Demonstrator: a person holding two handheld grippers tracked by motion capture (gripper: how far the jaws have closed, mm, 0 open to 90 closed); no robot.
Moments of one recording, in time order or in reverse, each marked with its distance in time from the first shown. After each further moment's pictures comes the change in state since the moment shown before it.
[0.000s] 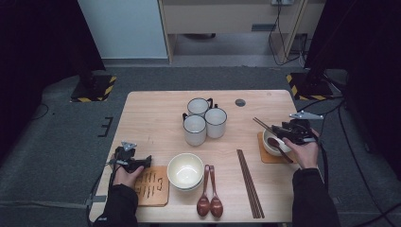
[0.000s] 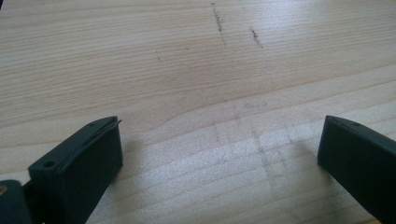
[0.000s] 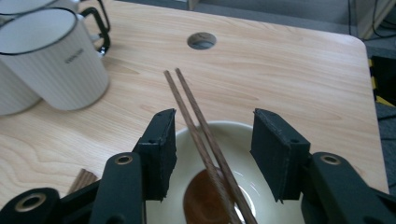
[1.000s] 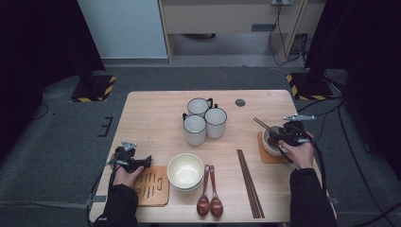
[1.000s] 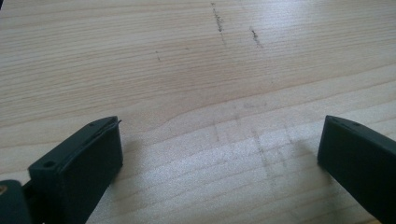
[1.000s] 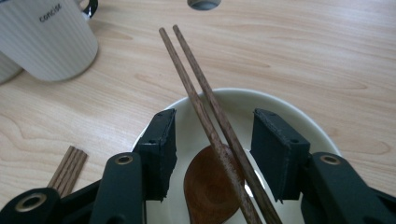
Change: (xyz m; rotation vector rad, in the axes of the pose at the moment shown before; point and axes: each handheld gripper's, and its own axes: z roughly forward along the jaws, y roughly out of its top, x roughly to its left) left arm 0.000 0.000 0.000 0.000 0.000 0.000; right arm 0.002 -0.010 0.022 0.122 0.009 0.006
